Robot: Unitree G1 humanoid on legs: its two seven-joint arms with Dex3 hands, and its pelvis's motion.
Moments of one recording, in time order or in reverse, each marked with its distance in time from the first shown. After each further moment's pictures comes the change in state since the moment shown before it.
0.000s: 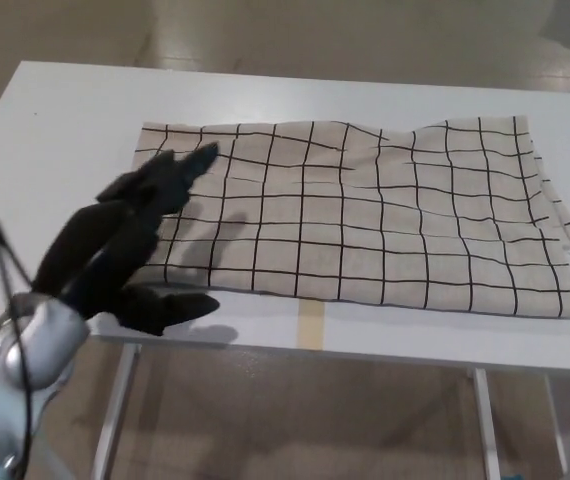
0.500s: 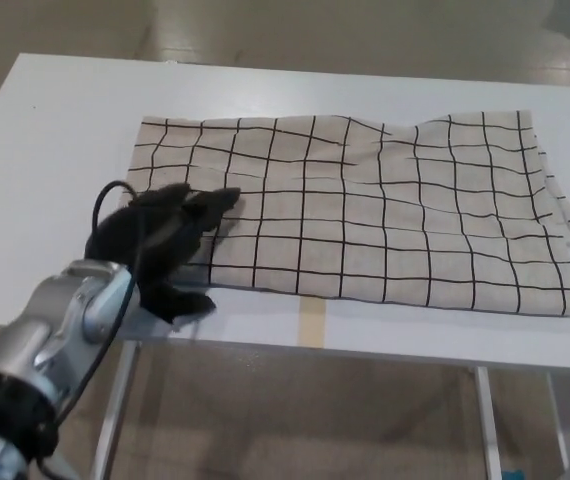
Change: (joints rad) left_arm -0.334 0.009 -0.334 0.506 0.244 0.151 0.146; right_arm 0.018 -0.008 0.002 0.000 -0.005 -0.031 -0.003
